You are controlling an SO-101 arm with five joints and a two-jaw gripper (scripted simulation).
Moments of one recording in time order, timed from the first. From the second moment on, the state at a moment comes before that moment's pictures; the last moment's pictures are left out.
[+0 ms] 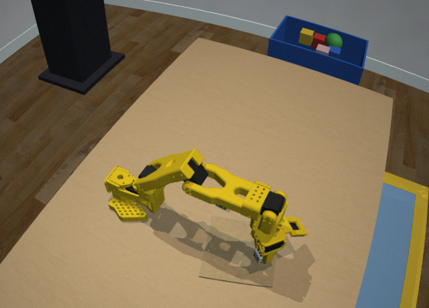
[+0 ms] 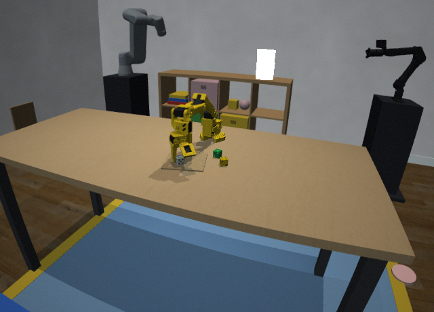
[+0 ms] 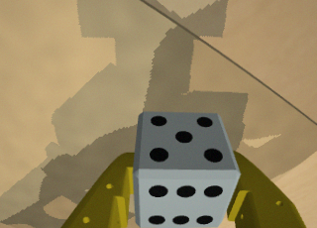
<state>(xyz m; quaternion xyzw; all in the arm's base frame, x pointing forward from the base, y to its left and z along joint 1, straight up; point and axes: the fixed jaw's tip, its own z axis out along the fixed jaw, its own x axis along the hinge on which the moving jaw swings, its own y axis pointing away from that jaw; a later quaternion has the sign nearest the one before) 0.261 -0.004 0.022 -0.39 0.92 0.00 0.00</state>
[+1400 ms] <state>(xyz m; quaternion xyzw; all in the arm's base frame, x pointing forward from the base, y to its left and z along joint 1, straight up) 0.261 -0.004 0.018 -0.39 0.92 0.00 0.00</state>
